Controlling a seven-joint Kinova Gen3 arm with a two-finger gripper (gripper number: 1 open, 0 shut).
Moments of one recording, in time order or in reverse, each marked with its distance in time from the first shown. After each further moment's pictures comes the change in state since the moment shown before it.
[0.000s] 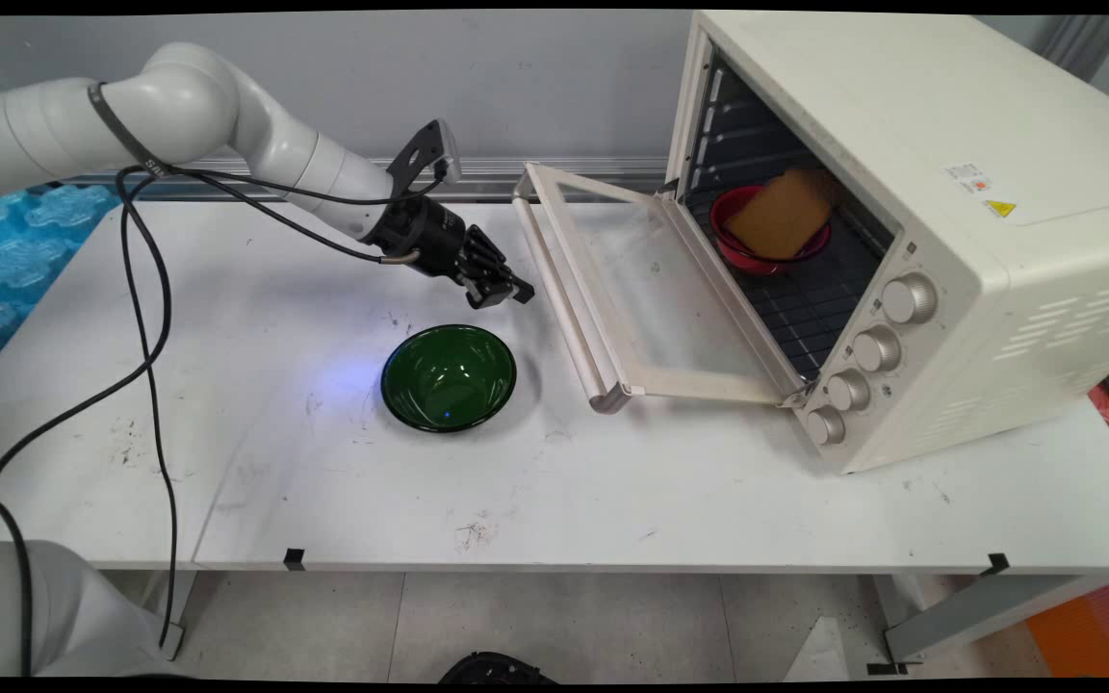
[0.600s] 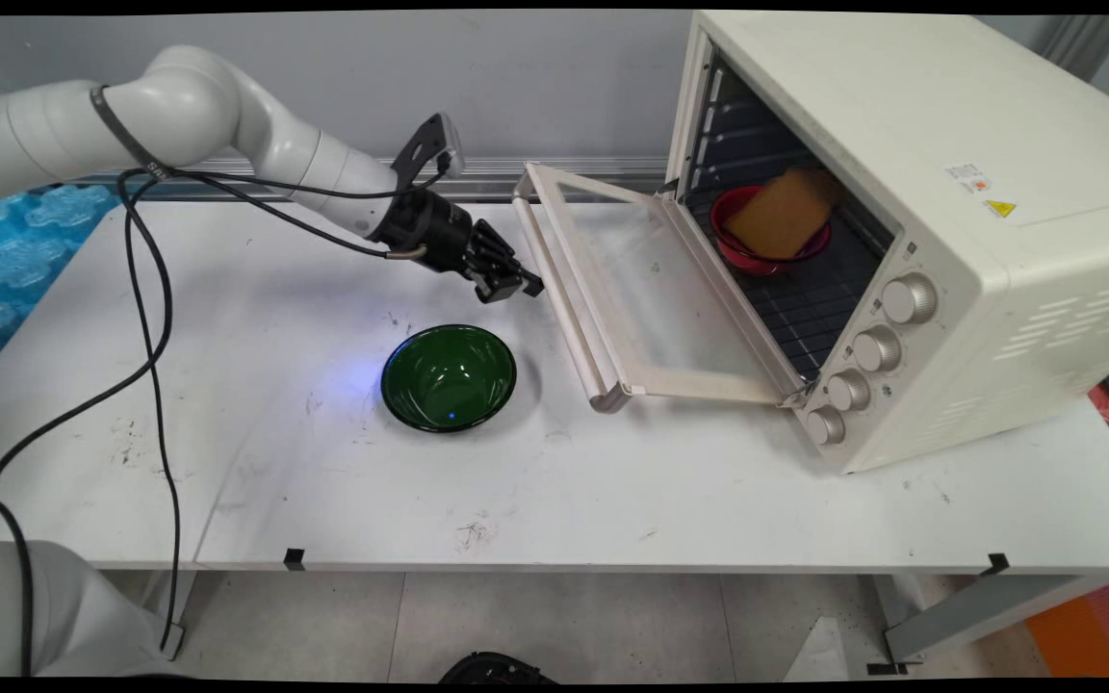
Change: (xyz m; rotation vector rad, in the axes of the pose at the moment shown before) arm 0.005 0.002 0.002 -0.002 0.046 -0.007
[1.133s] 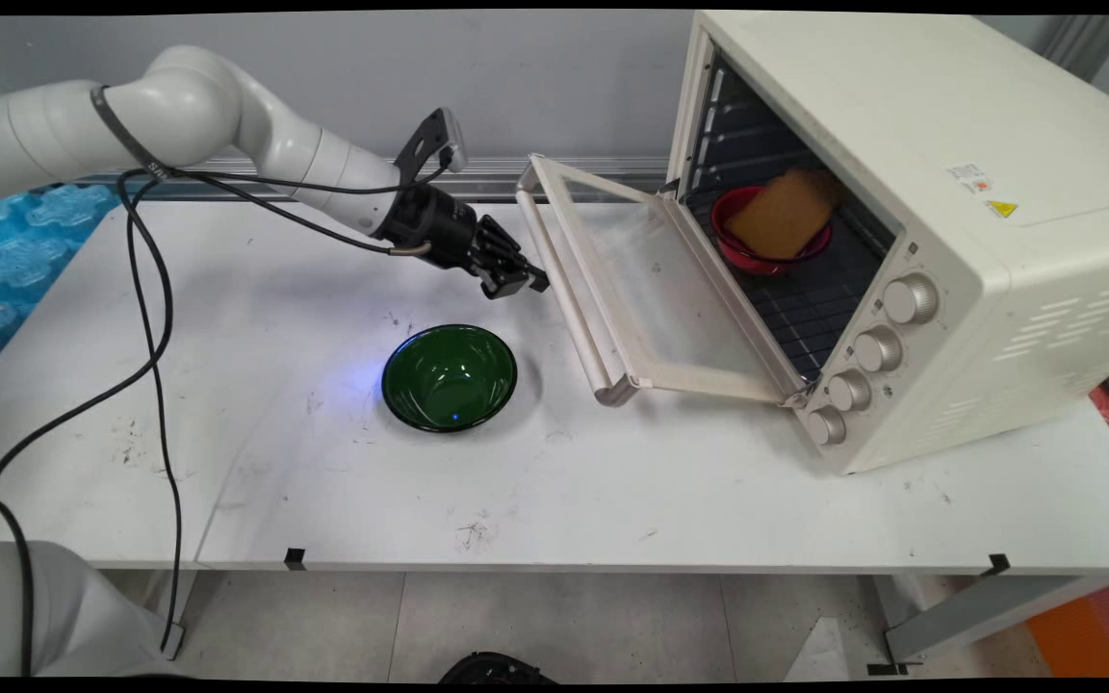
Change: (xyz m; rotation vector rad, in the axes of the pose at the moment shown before) arm 0.005 0.002 0.000 -0.001 0.028 -0.001
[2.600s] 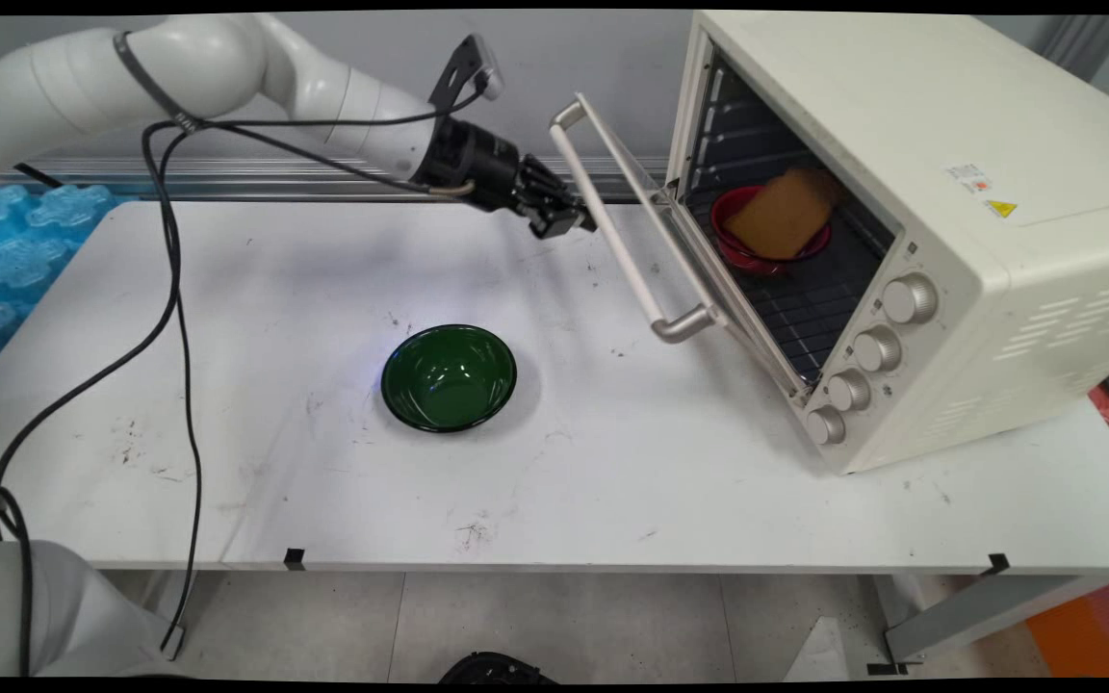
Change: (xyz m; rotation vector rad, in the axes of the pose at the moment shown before) arm 0.065 -0.007 0.001 0.011 0.118 0.017
